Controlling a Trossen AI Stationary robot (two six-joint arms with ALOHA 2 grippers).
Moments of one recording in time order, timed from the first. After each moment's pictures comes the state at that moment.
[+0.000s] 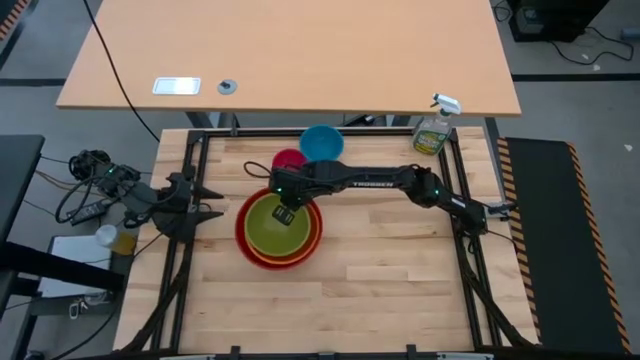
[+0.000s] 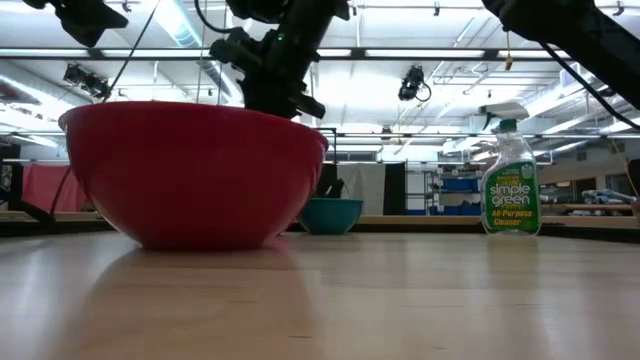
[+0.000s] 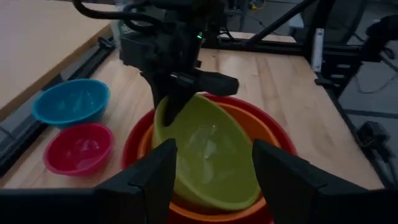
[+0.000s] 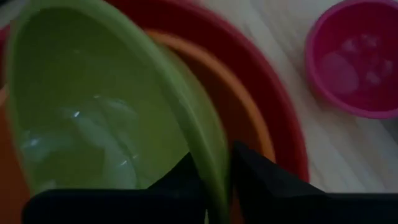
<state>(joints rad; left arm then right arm) -0.57 0.39 0.78 -0.84 -0.58 -0.33 -0.06 2.36 2.33 -1.03 0.11 0.44</state>
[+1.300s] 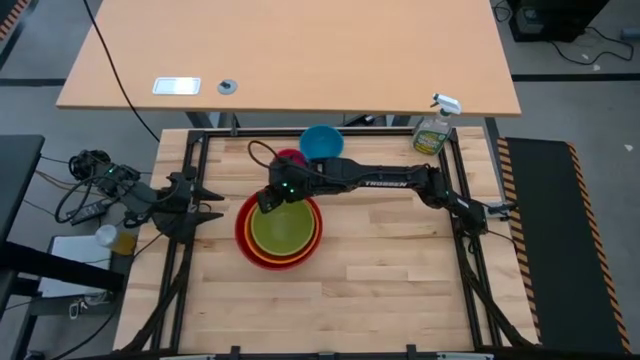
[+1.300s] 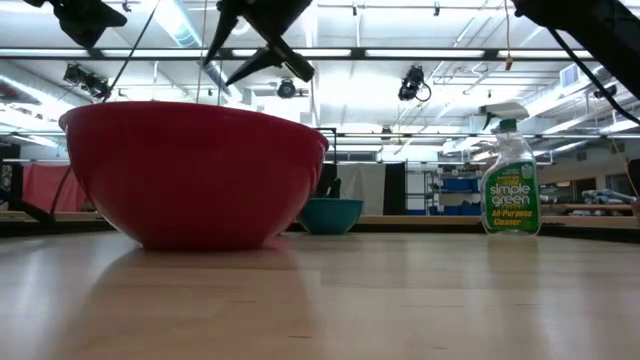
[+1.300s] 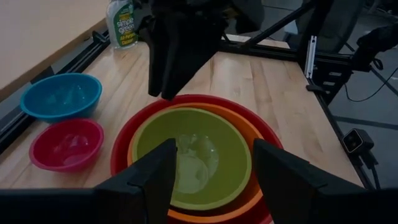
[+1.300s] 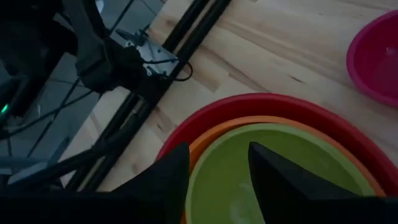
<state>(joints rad) -0.57 0.39 0.78 -0.83 -0.58 -0.38 -0.02 2.28 2.36 -0.83 0.14 0.93</state>
